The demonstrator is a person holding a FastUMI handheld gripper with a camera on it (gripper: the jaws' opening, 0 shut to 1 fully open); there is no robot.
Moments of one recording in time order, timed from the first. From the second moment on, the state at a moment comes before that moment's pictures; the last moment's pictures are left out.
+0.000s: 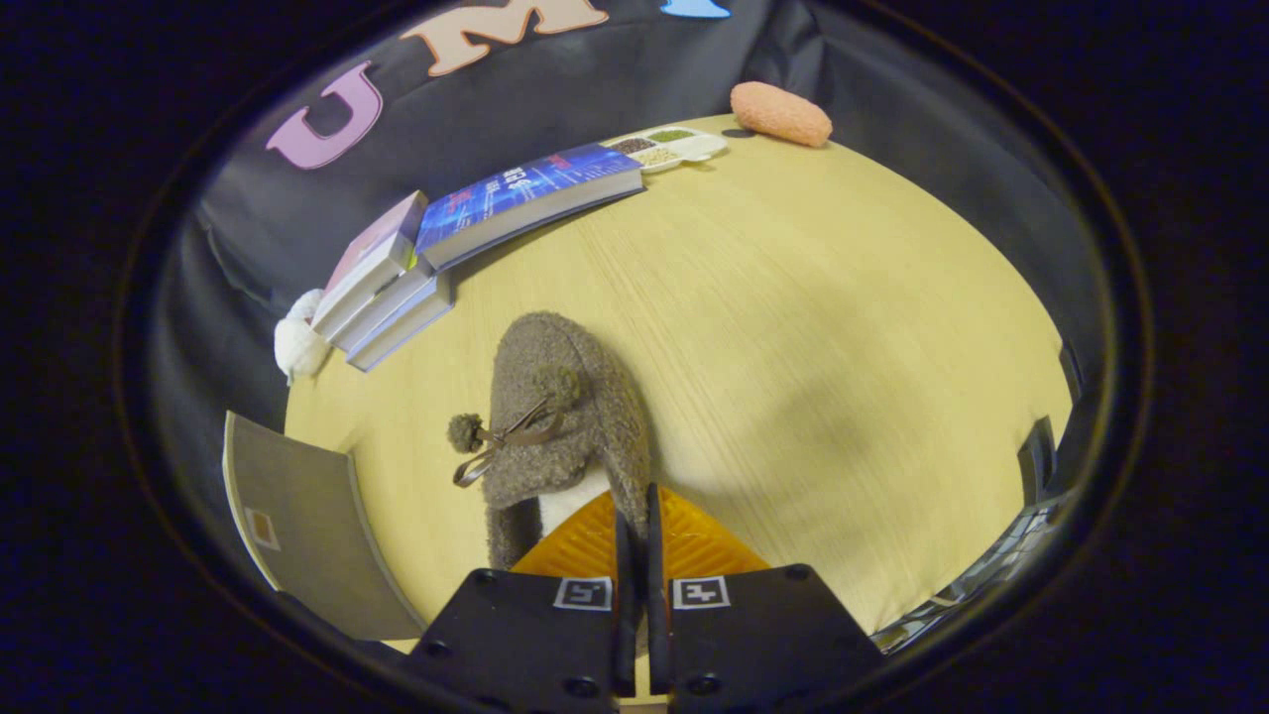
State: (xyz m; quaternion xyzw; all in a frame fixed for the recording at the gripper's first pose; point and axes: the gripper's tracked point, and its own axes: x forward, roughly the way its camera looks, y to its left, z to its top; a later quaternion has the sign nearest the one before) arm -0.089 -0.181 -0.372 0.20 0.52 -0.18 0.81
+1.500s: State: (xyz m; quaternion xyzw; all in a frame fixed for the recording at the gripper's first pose) arm -0.040 0.128 -0.205 0.29 0.45 0.07 0.84
